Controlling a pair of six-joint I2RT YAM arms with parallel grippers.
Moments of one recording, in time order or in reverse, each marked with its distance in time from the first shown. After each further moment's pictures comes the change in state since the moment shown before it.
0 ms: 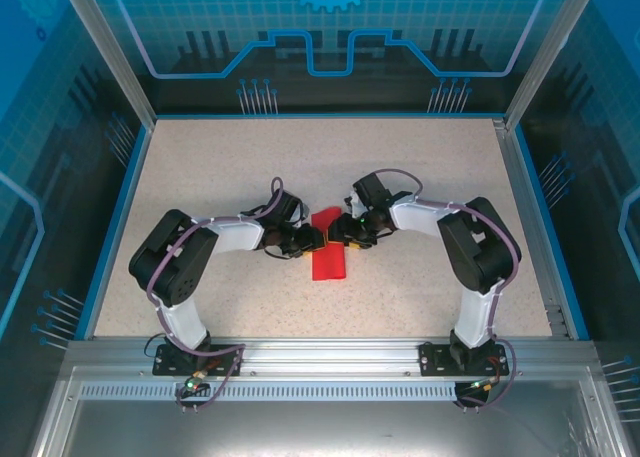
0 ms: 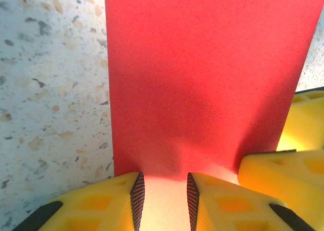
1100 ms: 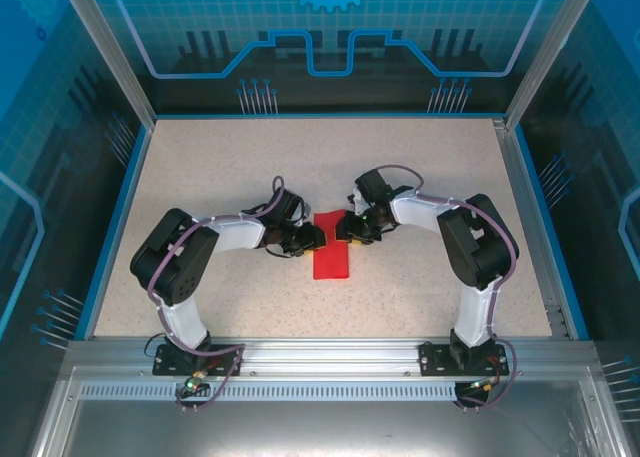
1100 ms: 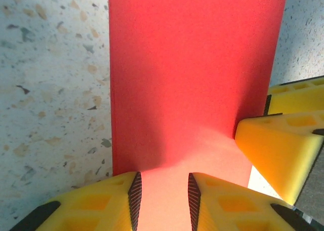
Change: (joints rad) left arm -0.002 0.005 0.021 -0.014 0.011 0.000; right arm -0.019 0.031 0.058 -0.082 0.050 -0.068
